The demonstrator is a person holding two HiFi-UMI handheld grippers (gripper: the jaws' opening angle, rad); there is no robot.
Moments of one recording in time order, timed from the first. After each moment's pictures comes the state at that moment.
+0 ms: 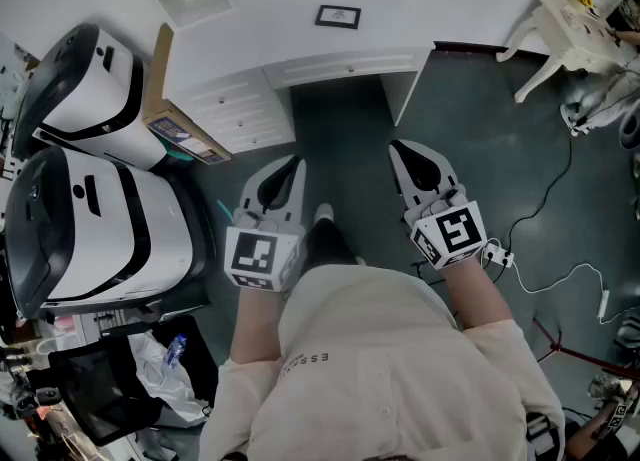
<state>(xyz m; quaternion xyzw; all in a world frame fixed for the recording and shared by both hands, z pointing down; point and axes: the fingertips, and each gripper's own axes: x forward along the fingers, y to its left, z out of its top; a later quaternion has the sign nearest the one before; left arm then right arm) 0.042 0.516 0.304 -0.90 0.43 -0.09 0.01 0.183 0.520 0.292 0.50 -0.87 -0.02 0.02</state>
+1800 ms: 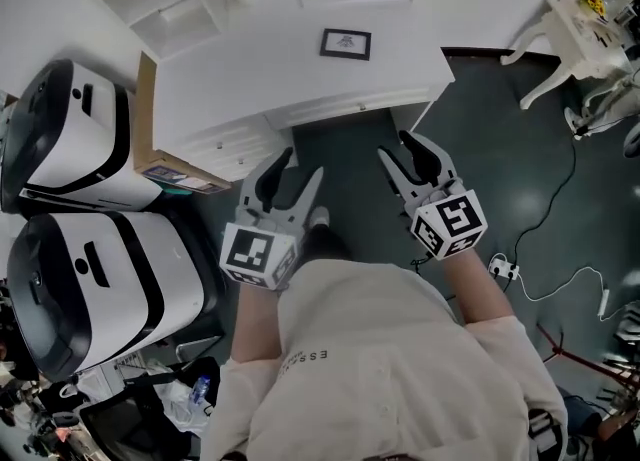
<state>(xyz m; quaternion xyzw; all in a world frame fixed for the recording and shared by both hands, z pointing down) 0.033 0.309 0.317 -0.93 0.37 -0.06 -0.03 0.172 0.307 0.326 0.52 -0.85 0.06 0.03</state>
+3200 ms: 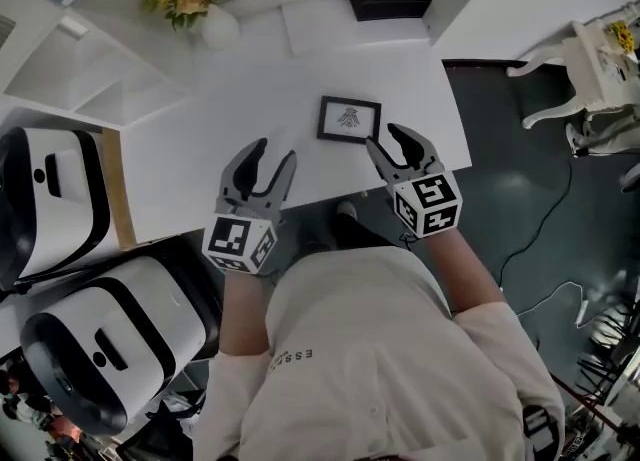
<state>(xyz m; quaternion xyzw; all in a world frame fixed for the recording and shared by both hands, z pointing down) 0.056 -0.046 0.368 -0.91 0.39 -0.08 -0.09 0.229 -0.043 0.410 0.53 -0.82 0.15 0.16</state>
